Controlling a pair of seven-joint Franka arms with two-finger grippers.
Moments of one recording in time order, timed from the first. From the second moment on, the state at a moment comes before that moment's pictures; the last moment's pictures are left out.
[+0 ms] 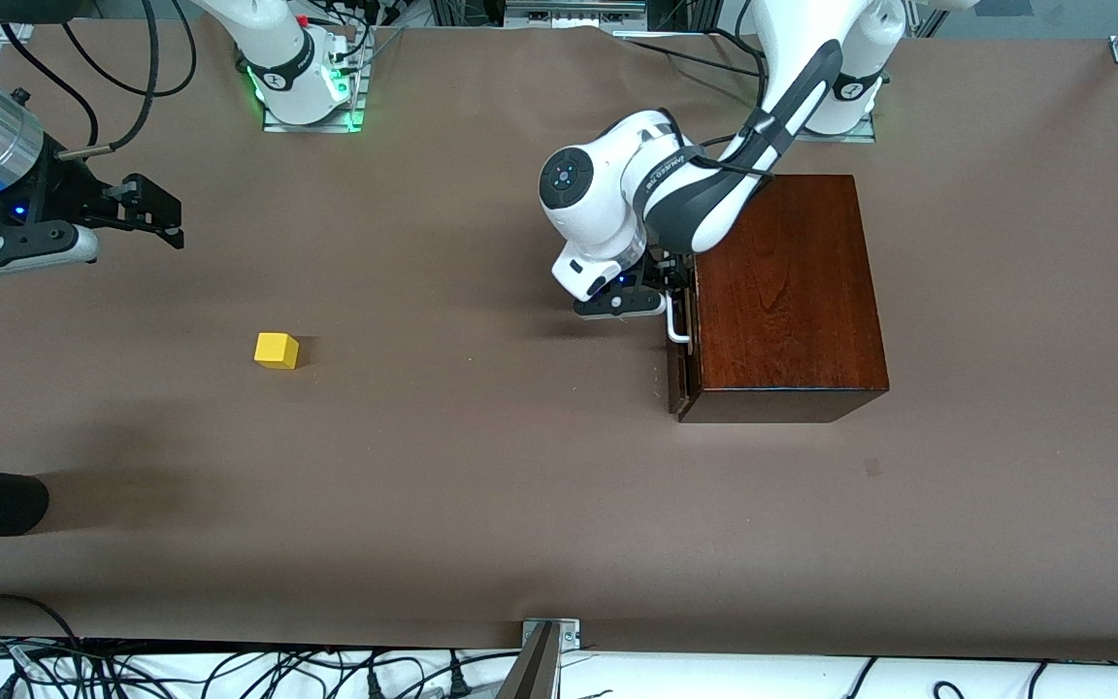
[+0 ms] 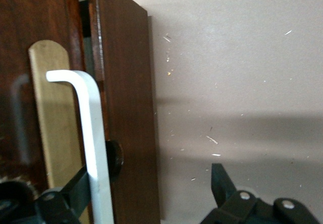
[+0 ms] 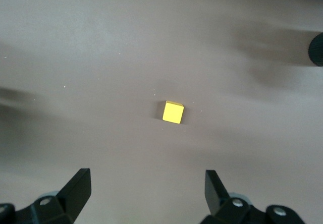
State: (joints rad) left arm -0.48 0.58 -0.36 -1.63 0.42 1.86 -0.97; right arm 0.22 0.06 -0.08 -1.54 0.00 1.59 -0.06
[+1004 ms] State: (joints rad) left arm -0.52 0.62 -0.35 -1.59 0.35 2.05 -0.98; right arm 0.22 0.06 -0.08 -1.54 0.00 1.60 -0.08
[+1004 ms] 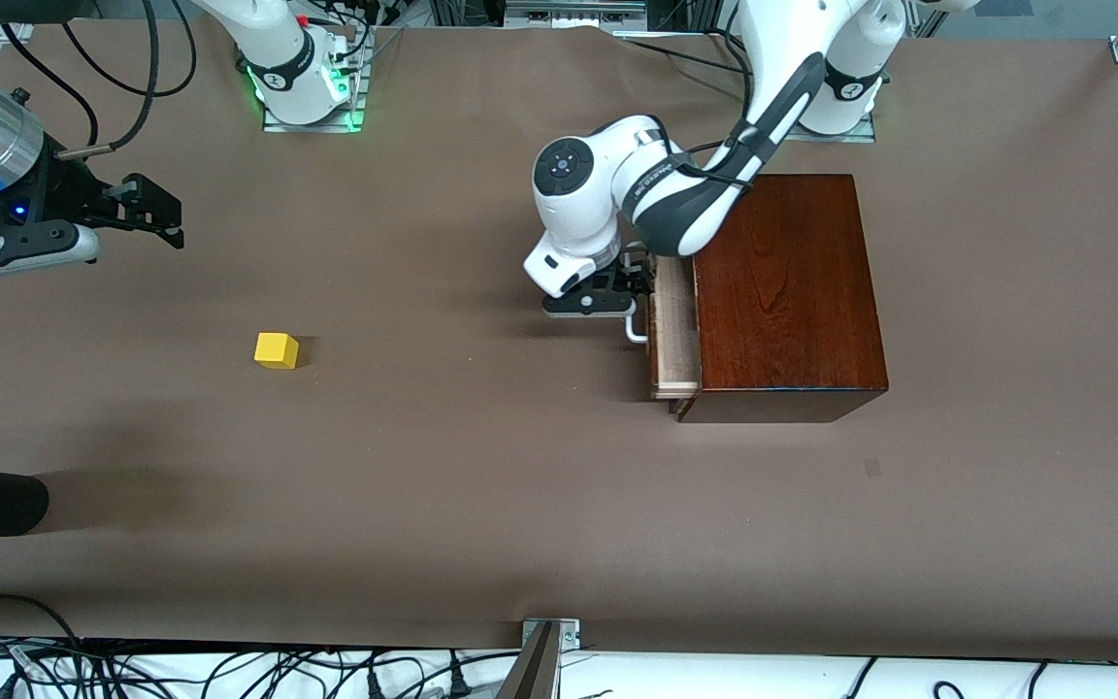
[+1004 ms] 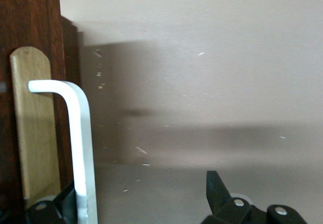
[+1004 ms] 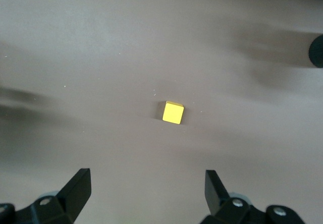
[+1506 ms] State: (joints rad) left arm -0.57 0.67 -0.34 -1.51 0.35 2.04 -1.00; right arm 0.22 0.12 -0.08 -1.54 0.00 1.68 -0.09
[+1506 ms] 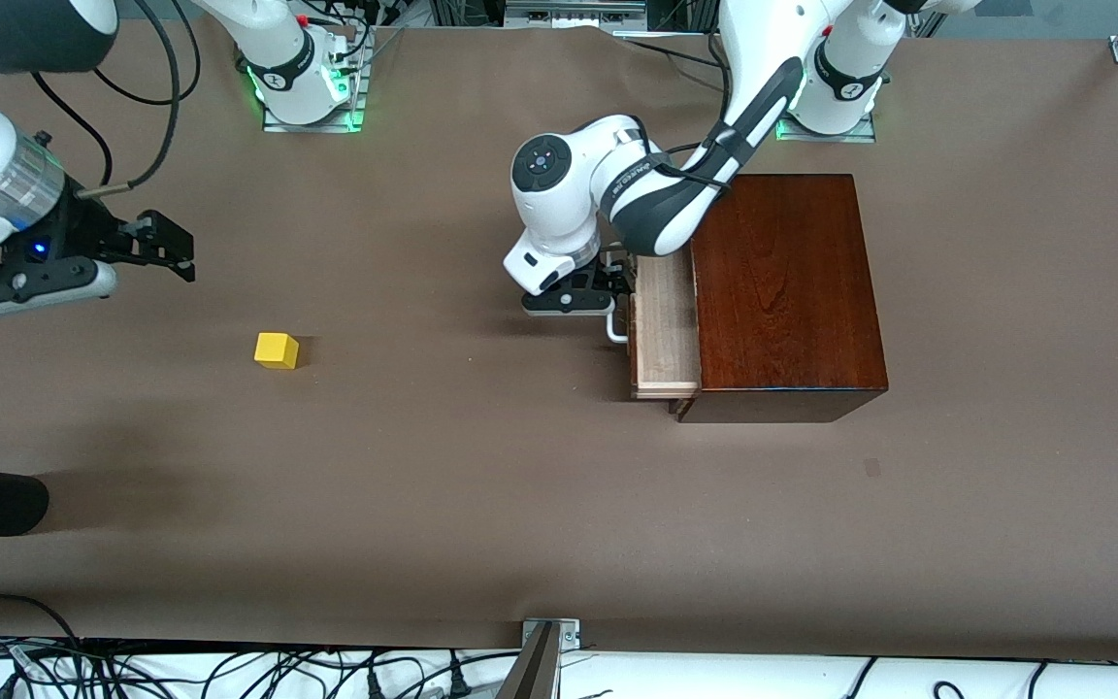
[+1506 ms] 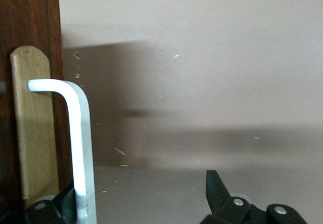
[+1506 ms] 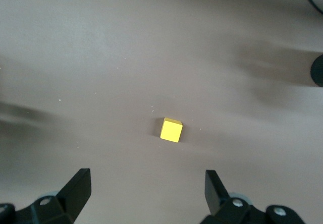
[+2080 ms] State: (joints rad) left arm -0.62 0.70 -0.35 -1.39 0.35 1.82 -1.00; right arm 0.19 0.29 -0.09 -1.55 -0.07 1.79 -0.09
